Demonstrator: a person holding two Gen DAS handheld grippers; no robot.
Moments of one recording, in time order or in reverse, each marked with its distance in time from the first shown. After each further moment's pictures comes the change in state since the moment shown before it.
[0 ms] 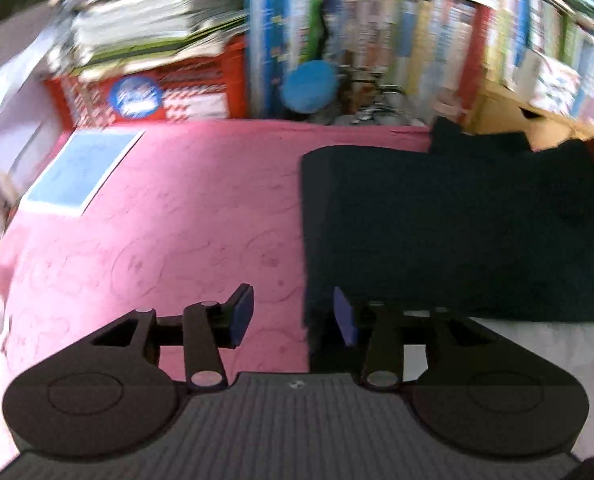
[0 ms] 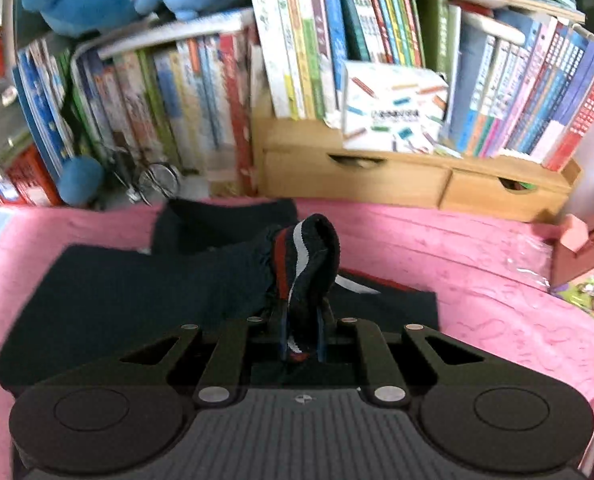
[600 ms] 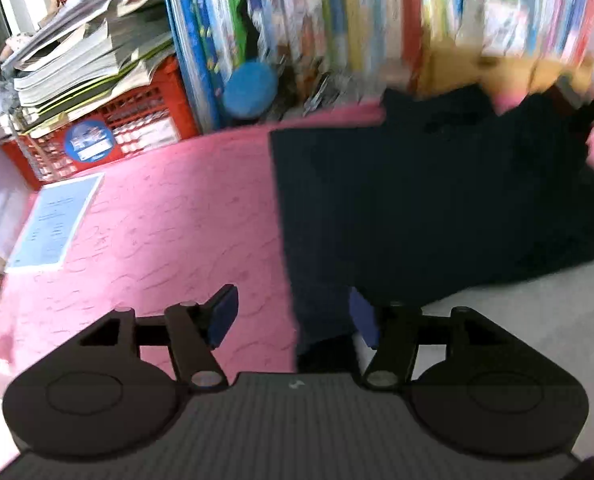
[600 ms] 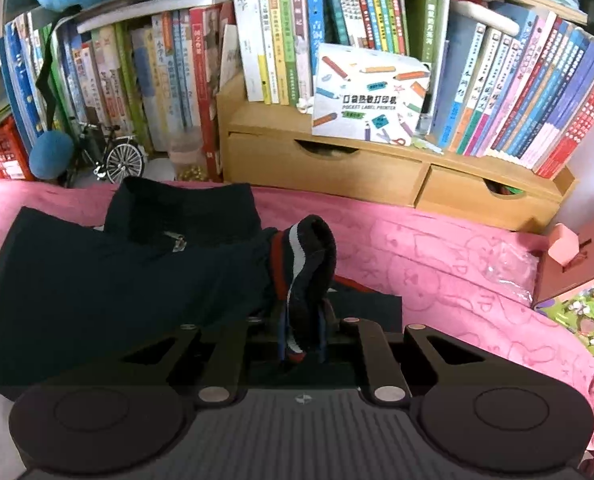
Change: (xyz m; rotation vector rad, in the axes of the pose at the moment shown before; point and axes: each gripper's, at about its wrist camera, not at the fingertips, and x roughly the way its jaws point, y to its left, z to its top) left arm 0.032 -0.032 -0.011 0.238 0.066 0.096; right arm 0.023 -0.027 -0.002 -0.058 -0.003 -0.028
